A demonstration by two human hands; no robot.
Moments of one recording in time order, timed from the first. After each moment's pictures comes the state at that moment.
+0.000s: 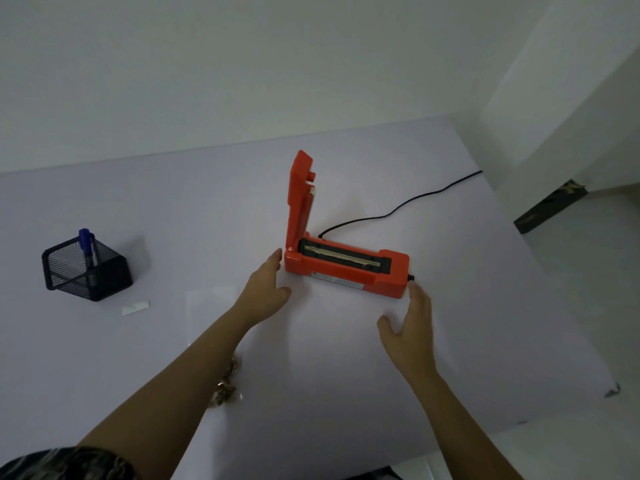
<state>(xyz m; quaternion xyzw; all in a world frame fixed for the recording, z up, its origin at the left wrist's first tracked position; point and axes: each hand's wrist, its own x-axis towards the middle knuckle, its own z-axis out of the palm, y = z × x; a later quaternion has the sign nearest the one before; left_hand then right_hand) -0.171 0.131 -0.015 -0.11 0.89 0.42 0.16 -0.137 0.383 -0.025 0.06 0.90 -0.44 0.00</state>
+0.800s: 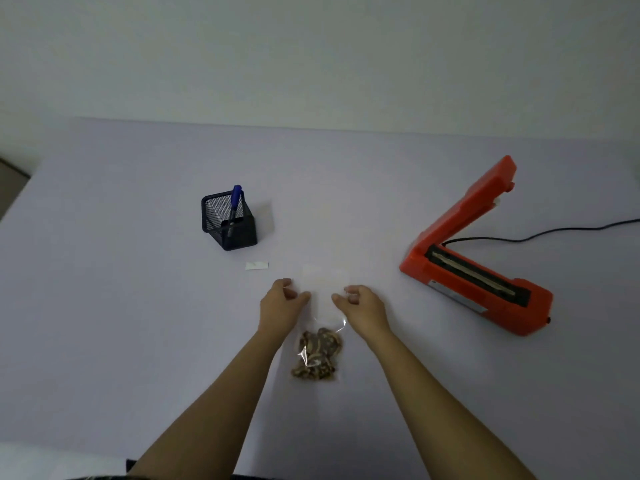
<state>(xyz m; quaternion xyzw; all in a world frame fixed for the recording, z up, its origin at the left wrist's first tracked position) -0.066 0.012 -0.045 -0.44 0.74 0.50 0.04 -0.136 0.153 -0.055 0.03 0.81 -0.49 0.32</state>
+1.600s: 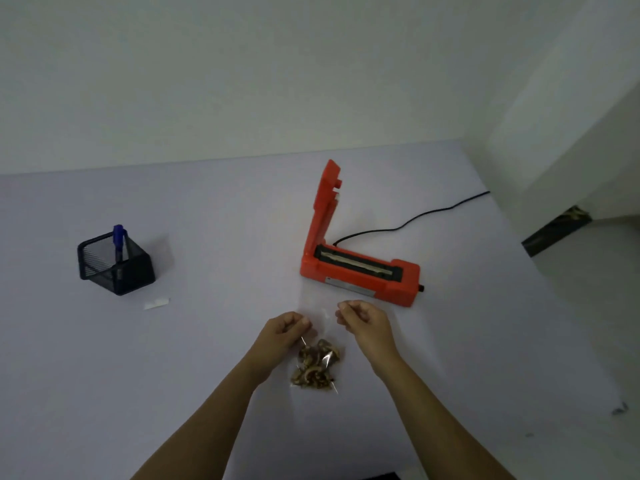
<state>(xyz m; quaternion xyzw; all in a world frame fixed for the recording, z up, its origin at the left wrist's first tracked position) -0.091 0.136 -0.038 -0.19 0.71 0.66 0.16 -0.137 0.305 -0.016 0.11 0.74 -0.64 0.19</state>
